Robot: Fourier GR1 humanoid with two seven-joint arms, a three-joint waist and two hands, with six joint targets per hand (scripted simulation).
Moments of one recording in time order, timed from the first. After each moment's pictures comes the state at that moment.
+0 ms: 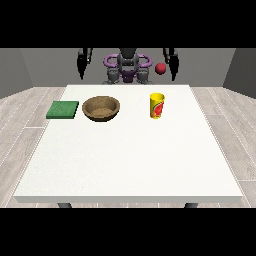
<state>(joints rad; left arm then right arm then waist) 0.03 0.09 0.00 -1.58 0.01 -0.03 -0.01 0.00 -0.13 0.04 -1.61 0.01 -0.05 0.02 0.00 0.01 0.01</state>
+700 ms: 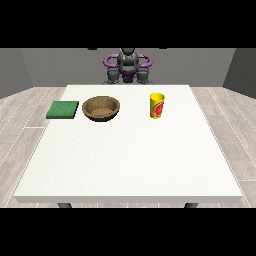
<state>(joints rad) -0.06 0.04 0.03 -1.80 0.23 -0.02 0.29 -0.09 -0.03 0.25 -1.80 -0.02 -0.24 0.31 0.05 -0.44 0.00</state>
